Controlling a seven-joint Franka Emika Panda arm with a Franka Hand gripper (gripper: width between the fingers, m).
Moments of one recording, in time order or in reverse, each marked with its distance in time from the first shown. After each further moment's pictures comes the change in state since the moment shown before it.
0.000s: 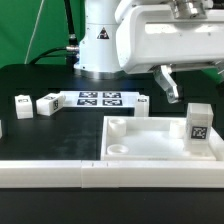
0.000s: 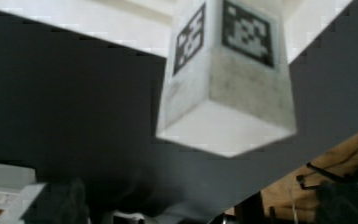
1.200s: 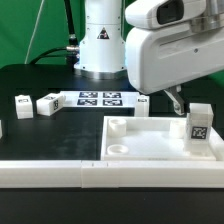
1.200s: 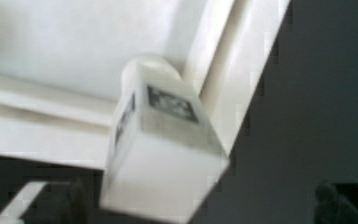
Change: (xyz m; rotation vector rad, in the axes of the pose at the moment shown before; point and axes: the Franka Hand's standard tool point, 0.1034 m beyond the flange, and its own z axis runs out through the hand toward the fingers) arm 0.000 -0.013 0.008 0.218 -0.572 0.134
